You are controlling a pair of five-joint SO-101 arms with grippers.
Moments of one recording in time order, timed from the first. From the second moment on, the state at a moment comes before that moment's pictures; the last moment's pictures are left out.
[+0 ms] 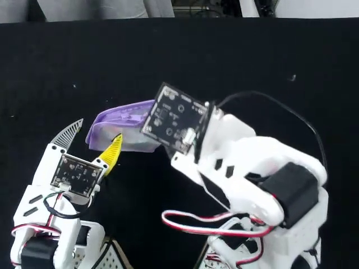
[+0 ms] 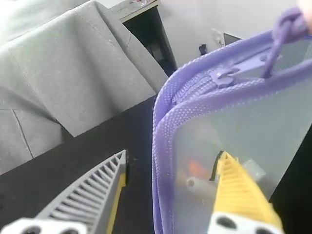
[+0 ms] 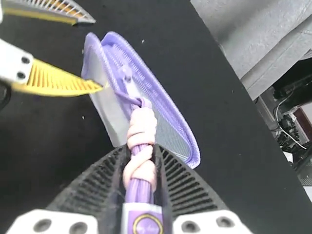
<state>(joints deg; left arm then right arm) 1.8 -101.0 58.0 60.7 -26.8 -36.0 -38.5 -12.5 99.5 30.2</state>
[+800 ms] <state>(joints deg) 18.5 -101.0 58.0 72.5 -30.2 -36.0 -42.9 -7.2 97.4 31.7</state>
